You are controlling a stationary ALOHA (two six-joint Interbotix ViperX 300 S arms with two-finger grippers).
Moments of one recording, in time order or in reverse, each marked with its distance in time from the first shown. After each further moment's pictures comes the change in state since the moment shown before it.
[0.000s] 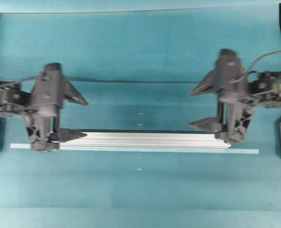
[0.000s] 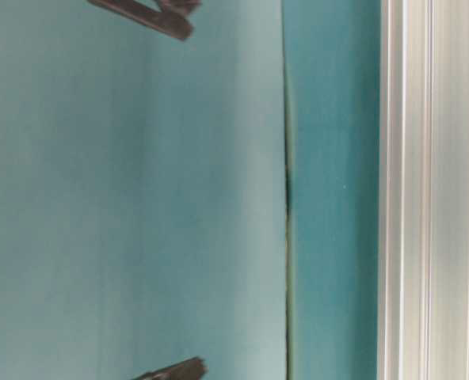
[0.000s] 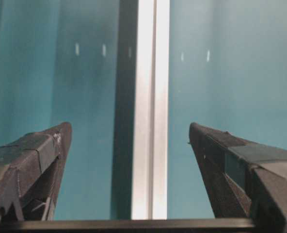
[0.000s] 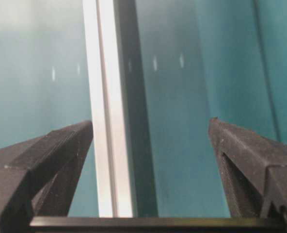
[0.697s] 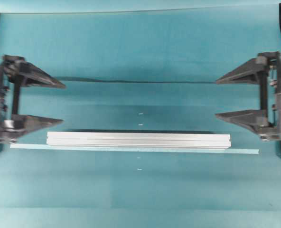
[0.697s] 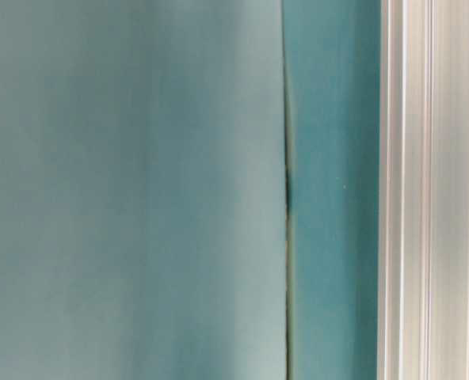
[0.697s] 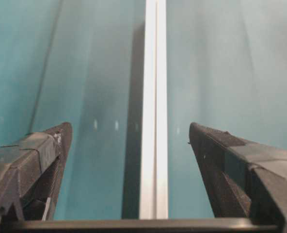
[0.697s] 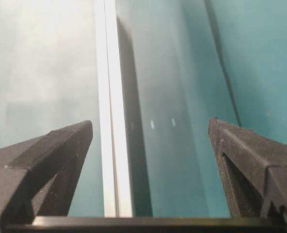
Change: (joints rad) left arm 0.029 -0.334 0.124 -0.002 -0.147 -0.006; right arm -0.003 -0.314 0.132 0.000 -0.097 0.000
